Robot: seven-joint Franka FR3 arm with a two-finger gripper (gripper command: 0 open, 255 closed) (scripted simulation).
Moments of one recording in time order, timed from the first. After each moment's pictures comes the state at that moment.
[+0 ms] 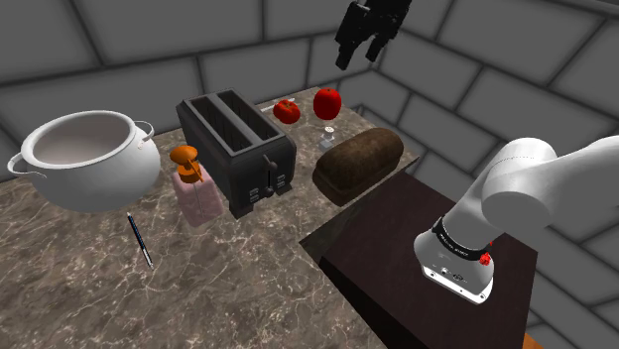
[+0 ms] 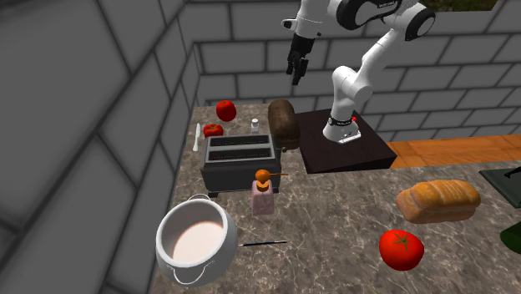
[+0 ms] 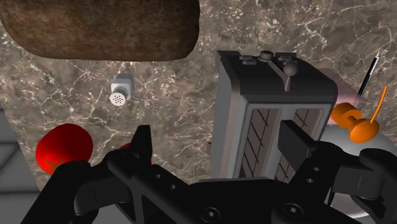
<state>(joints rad) 0.03 -0.71 0.21 -2.27 0.11 1.78 0.29</state>
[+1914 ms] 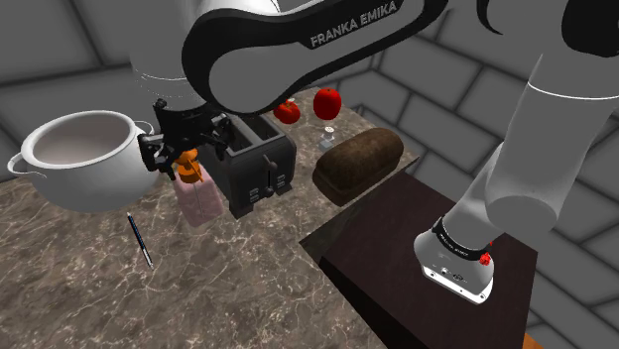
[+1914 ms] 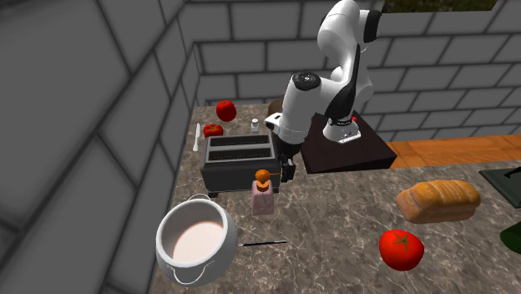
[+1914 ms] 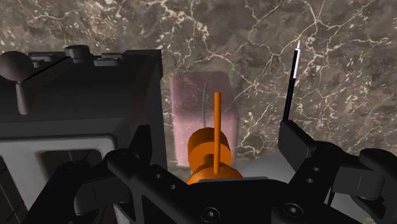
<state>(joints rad) 0.13 0.28 0.66 -1.75 -0.28 2.03 1.04</state>
